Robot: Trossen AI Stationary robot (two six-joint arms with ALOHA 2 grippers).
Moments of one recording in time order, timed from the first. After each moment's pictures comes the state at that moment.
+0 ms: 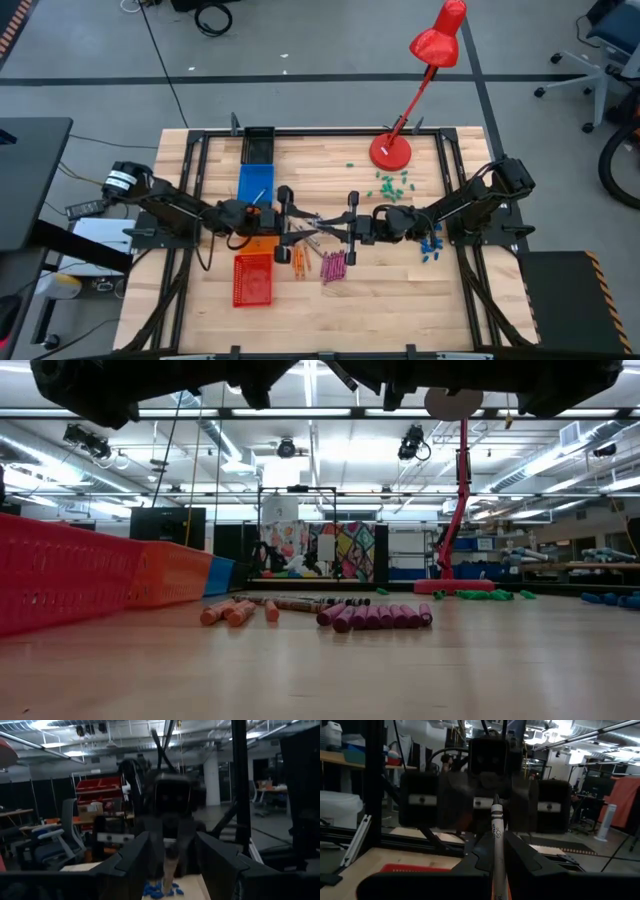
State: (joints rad) left arm -0.21 1.51 0.59 1.21 -0.16 0.15; right arm 0.26 1.63 0.72 1.09 0.31 -0.24
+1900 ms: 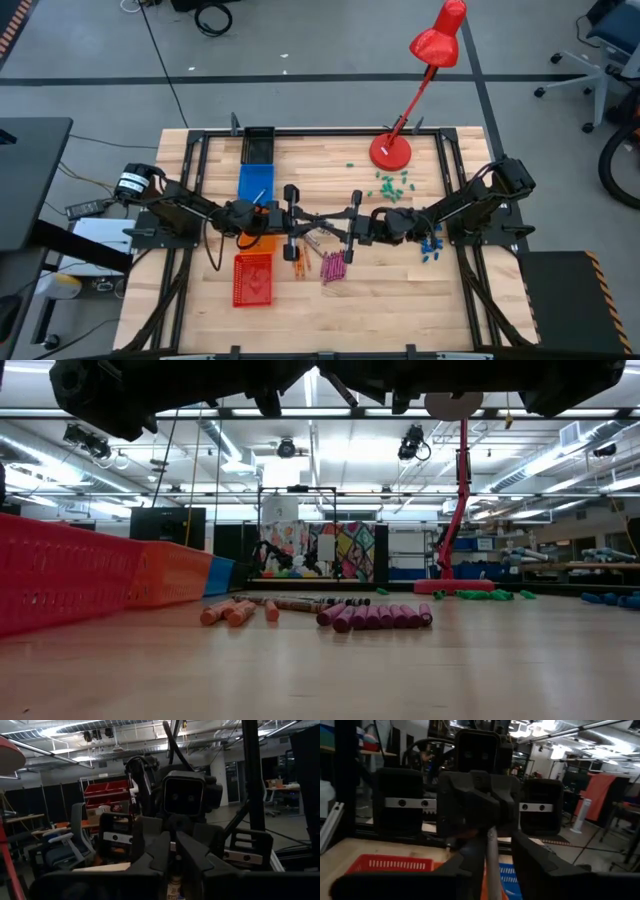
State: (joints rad) left arm -0.19 1.60 0.62 1.29 -0.16 0.18; right arm 0.28 1.63 0.72 1.05 0.44 -0.29
